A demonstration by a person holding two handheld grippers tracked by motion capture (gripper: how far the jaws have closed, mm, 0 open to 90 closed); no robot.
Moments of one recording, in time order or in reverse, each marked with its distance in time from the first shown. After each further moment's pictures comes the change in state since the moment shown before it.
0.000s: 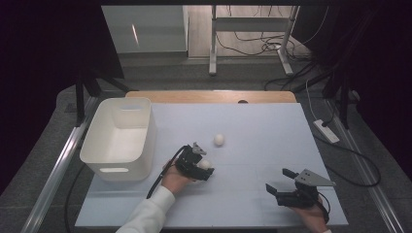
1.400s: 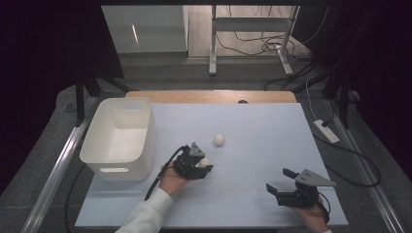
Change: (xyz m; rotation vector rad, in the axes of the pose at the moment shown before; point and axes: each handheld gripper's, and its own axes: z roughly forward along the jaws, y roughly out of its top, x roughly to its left) left arm -0.011 0.001 -0.026 -0.083 -0.021 0.034; right arm 0.000 0.000 -0.001 0.006 -0.010 -0.001
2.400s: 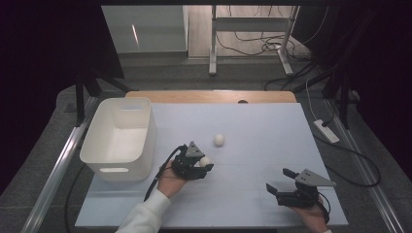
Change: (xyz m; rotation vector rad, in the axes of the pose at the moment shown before) left arm -0.005 0.003 -0.018 -0.070 -0.002 0.012; right arm 0.000 0.000 0.000 0.000 -0.001 0.001
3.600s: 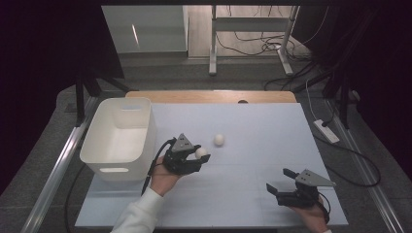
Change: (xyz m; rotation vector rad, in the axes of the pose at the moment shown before) left arm 0.006 0.012 -0.039 -0.150 -0.005 -0.034; right arm 0.000 0.000 0.000 0.002 -0.005 -0.003
